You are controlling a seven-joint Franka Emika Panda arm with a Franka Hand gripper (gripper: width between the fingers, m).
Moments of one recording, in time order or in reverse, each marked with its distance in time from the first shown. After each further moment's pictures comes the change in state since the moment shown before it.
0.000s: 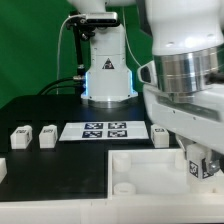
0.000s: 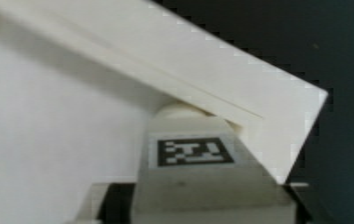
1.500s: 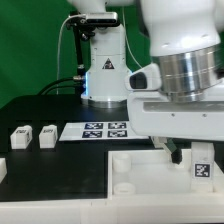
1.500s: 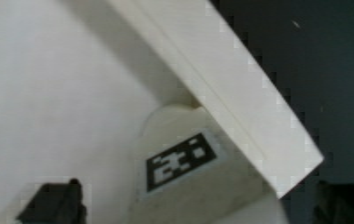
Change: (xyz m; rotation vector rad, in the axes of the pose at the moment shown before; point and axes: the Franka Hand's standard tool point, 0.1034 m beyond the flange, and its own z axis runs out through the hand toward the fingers) arm -0.008 0.002 -0.001 -0.033 0.048 -0.882
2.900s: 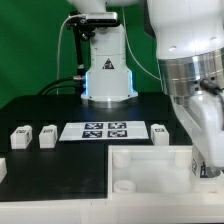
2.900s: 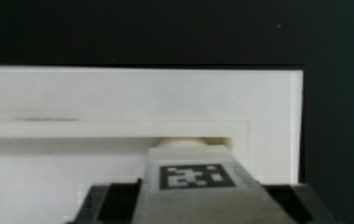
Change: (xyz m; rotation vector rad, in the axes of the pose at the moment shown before) arm 0.004 -0.004 0.005 0.002 -0.069 1.282
